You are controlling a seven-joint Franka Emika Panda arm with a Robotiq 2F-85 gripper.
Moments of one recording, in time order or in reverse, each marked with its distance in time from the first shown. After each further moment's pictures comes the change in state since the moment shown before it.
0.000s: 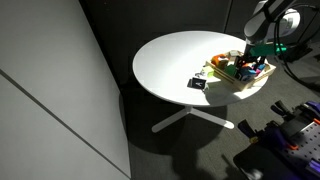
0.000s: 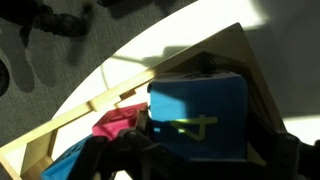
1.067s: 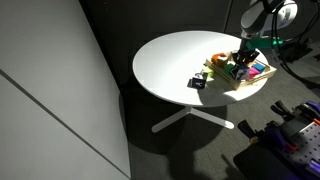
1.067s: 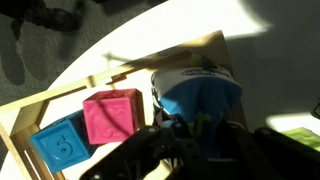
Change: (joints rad) arm 0.021 -0.052 0.024 0.031 0.009 -0.074 0.001
